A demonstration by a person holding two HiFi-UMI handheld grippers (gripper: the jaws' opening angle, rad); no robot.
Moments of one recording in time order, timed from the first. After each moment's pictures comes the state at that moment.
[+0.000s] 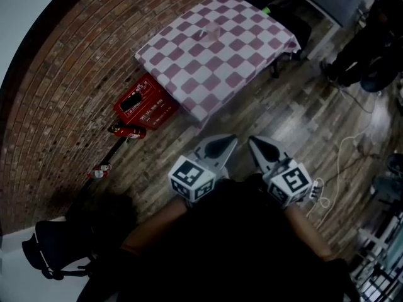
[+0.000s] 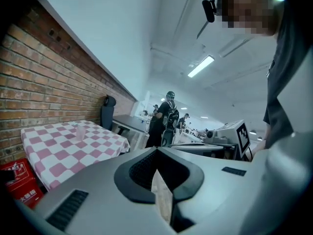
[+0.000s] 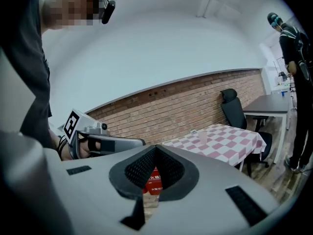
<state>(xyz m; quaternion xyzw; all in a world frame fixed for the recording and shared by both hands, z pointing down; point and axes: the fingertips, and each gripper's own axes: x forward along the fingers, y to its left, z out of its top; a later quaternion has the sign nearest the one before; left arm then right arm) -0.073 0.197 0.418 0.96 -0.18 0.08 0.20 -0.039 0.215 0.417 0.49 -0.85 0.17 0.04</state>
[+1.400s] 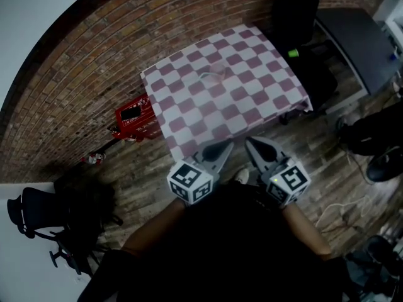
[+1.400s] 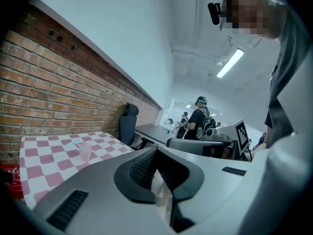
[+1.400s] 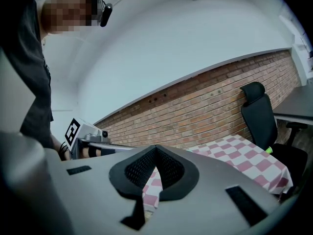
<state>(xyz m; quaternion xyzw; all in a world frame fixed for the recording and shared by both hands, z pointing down) 0.094 -0.017 0.408 0.91 -0.34 0.06 0.21 0.132 -0.017 0.393 0.34 -0.92 0.18 0.02</state>
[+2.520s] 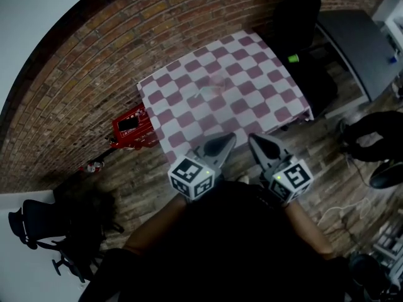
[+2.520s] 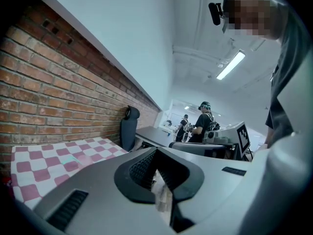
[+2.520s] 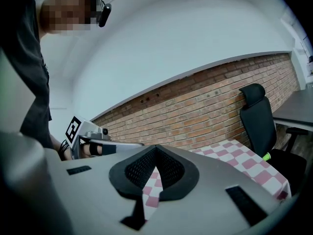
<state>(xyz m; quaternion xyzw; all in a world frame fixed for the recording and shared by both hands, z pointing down) 0.089 -0.105 0.402 0.92 -0.33 0.04 0.20 0.129 -0.097 0.391 0.35 -0.92 0.17 0.02</state>
